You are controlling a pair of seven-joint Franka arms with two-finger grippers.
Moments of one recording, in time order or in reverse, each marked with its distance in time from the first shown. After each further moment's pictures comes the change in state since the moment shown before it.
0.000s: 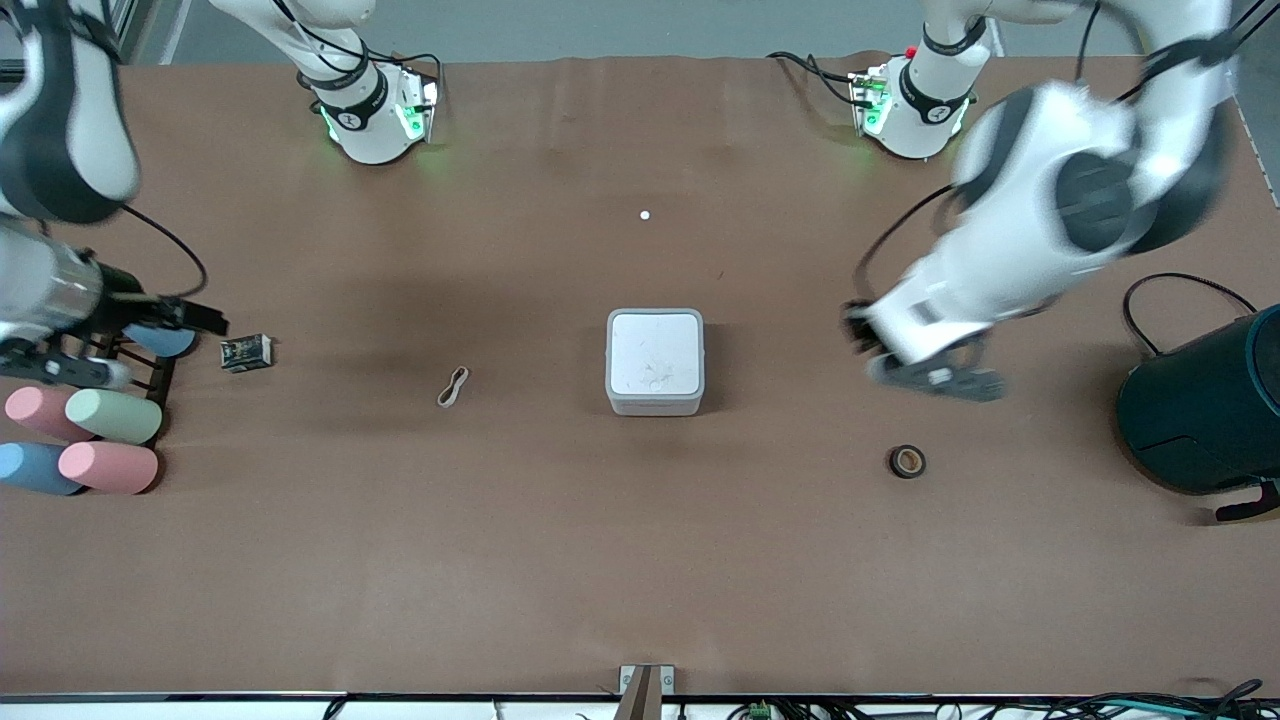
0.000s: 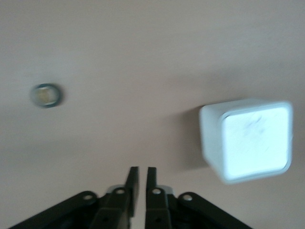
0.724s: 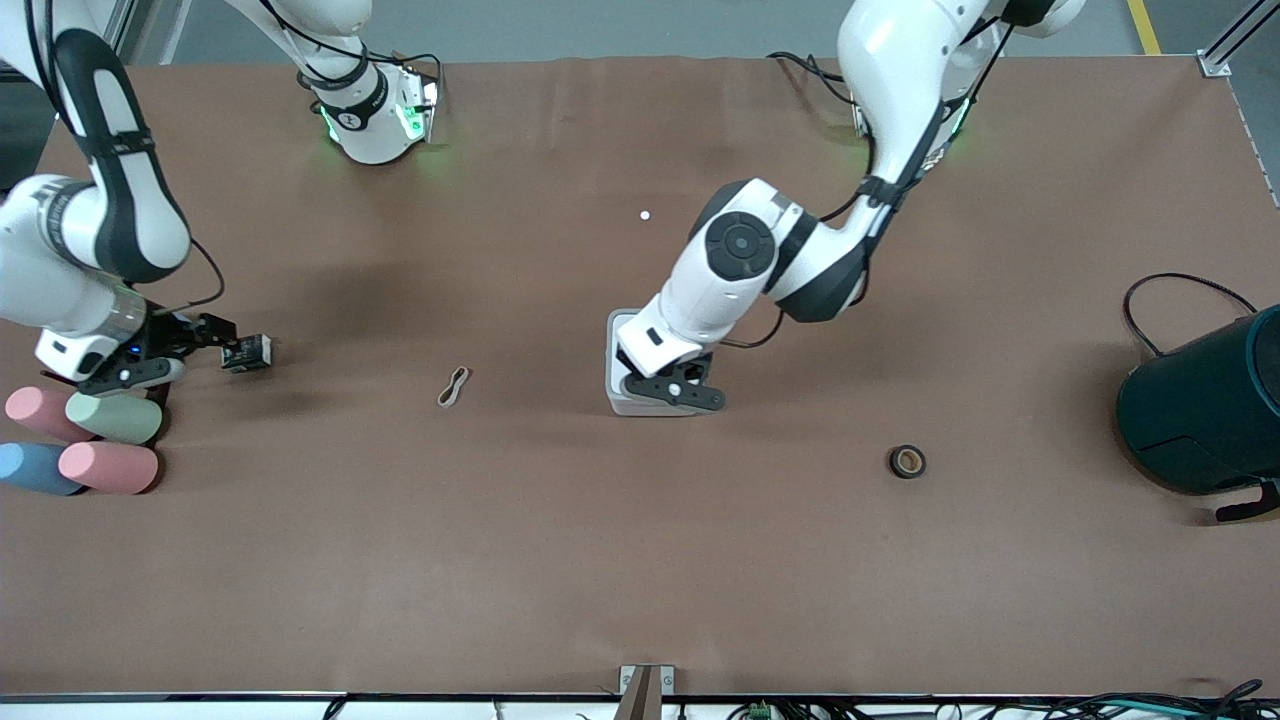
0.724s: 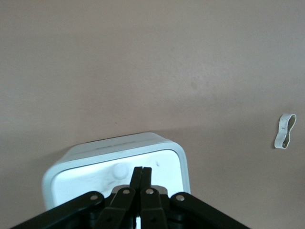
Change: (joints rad) left arm -0.259 0.287 -0.002 0.089 -0.039 0.388 -0.183; right arm -0.178 0.109 -0.003 -0.272 -0.002 0.467 -0.482
